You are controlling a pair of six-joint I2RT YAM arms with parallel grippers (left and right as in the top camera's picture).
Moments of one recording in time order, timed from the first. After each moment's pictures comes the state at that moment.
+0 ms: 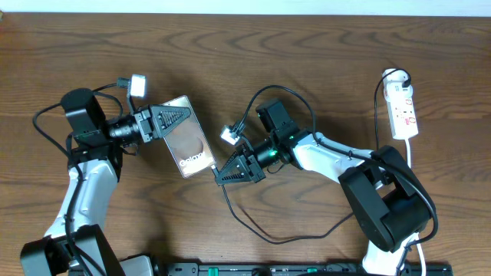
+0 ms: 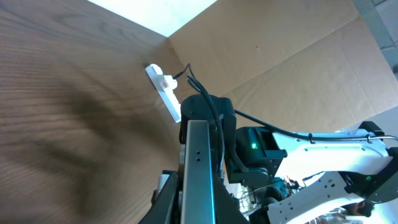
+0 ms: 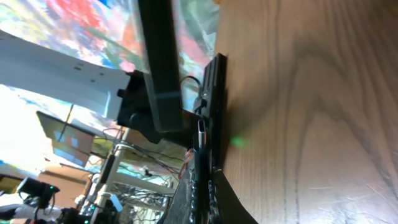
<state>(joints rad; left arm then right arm) 0.26 1.43 0.74 0.26 1.48 -0.53 0.61 1.94 1.03 -0.06 -1.41 0.01</state>
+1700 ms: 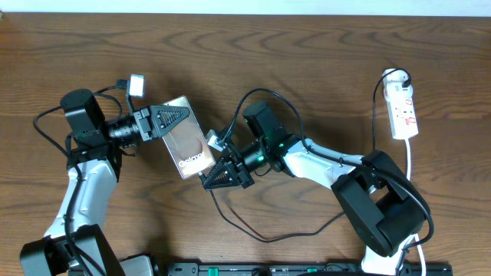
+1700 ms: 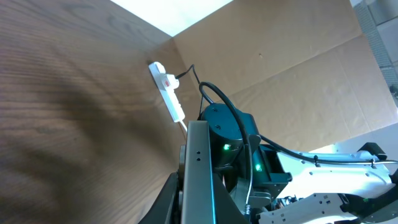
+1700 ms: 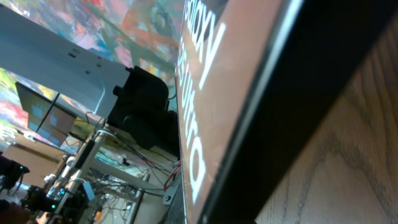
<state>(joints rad) 0.26 1.43 0.73 0.23 1.47 -0.59 0.69 1.94 1.03 0.12 -1.36 0.03</state>
